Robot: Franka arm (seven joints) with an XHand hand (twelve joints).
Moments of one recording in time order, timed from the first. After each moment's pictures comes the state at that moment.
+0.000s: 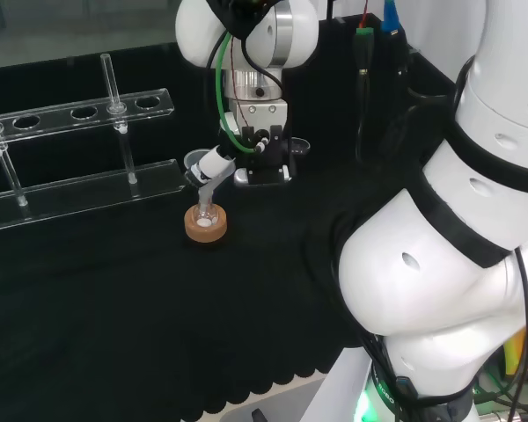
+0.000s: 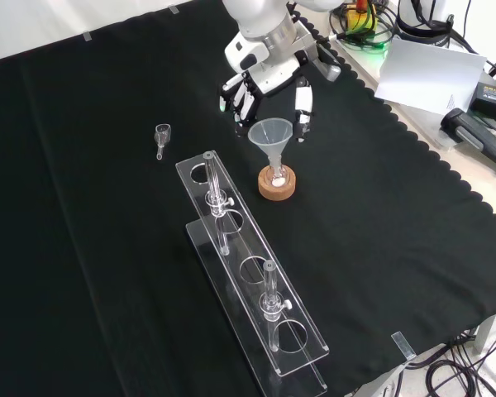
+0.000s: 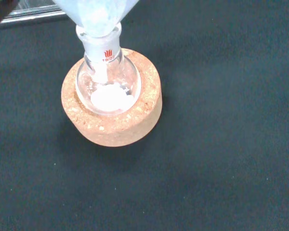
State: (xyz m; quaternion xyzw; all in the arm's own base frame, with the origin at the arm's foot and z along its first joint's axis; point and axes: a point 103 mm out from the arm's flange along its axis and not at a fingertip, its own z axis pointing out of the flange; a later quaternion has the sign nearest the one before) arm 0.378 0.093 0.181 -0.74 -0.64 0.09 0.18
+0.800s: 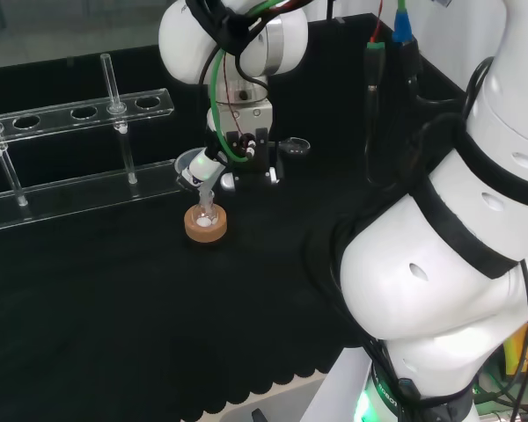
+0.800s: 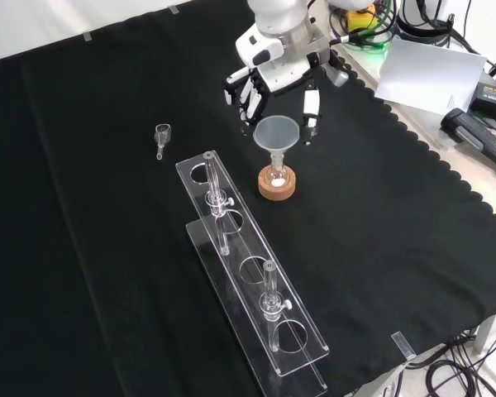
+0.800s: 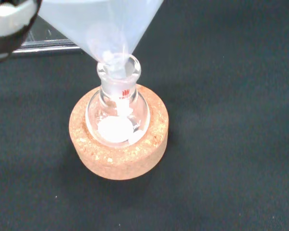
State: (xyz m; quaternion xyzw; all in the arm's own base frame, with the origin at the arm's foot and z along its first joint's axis) arm 0.378 0.112 0.192 -0.76 -0.64 0.08 0.10
